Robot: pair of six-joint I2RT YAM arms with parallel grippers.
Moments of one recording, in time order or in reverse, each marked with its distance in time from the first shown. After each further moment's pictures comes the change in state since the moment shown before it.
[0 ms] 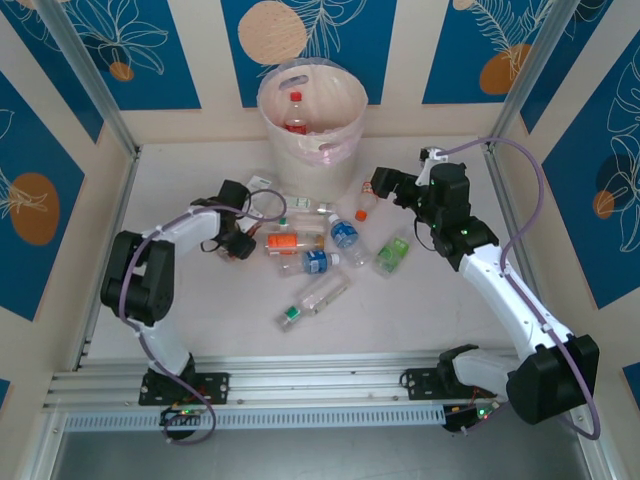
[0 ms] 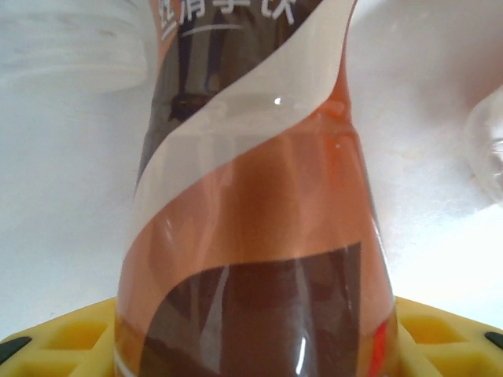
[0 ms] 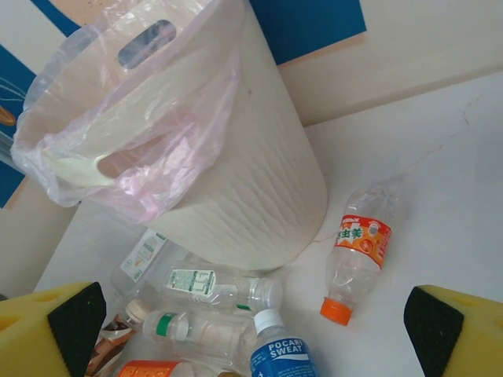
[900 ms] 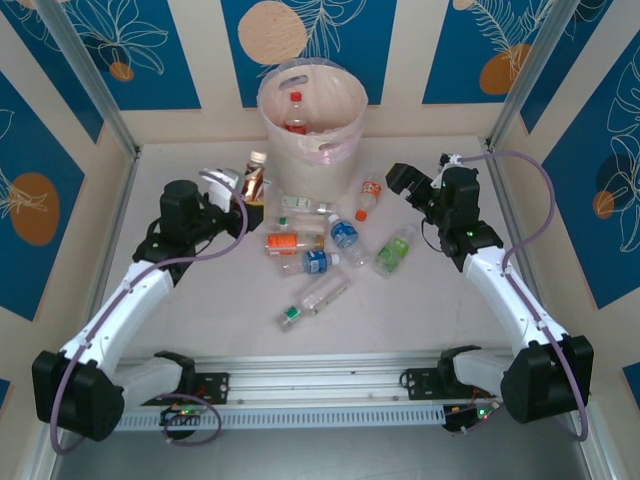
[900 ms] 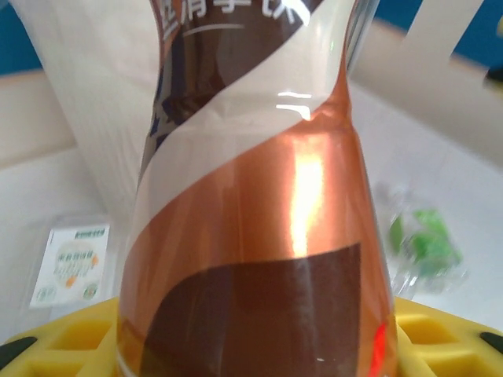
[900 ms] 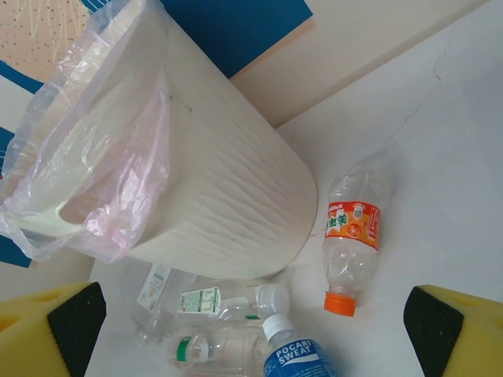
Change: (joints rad) left arm 0.000 -0.658 -0.251 0.524 0.518 -0.377; right arm -0.101 -0.001 -0.066 0.056 -0.057 0.201
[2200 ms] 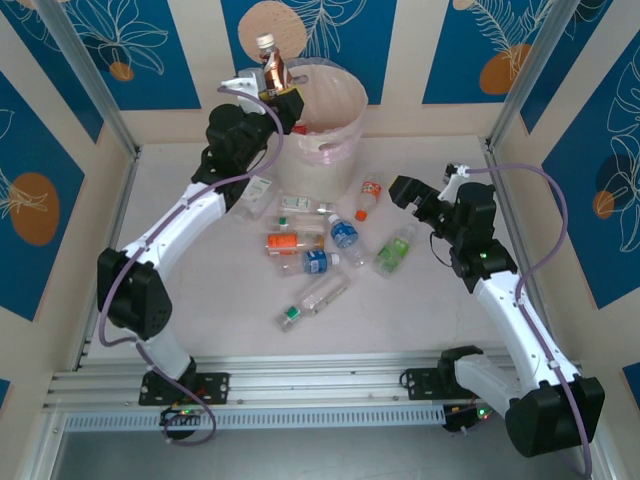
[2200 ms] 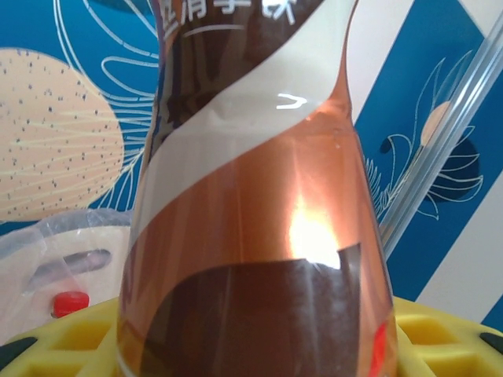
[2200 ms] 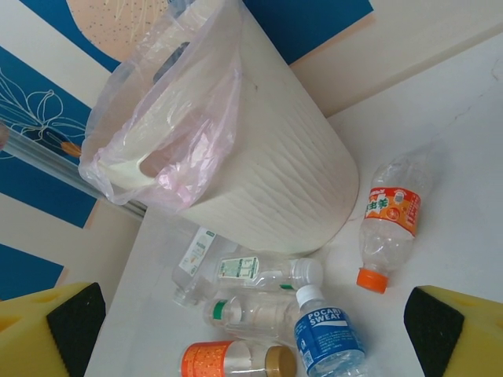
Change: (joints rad) left arm -0.161 0.622 0.677 0.425 -0.344 -0.401; right arm -0.020 -0.179 -0.079 -0.021 -0.133 -0.039
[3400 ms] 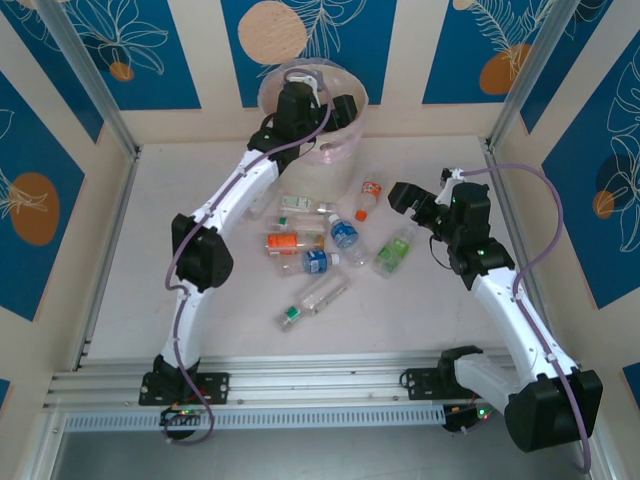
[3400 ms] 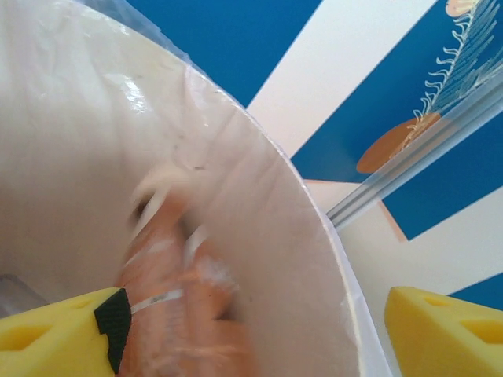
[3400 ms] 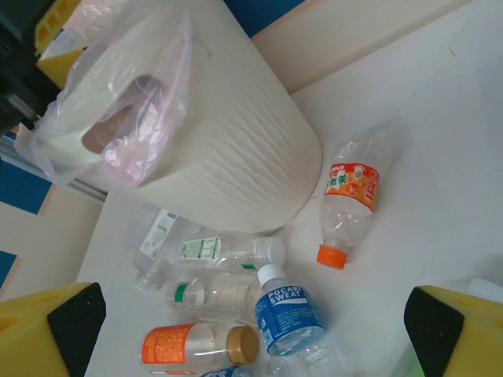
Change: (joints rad) left arm -0.096 0.547 0.779 -0.628 0.010 -0.159; right arm 0.000 0.030 0.000 -0.076 0.034 -0.053
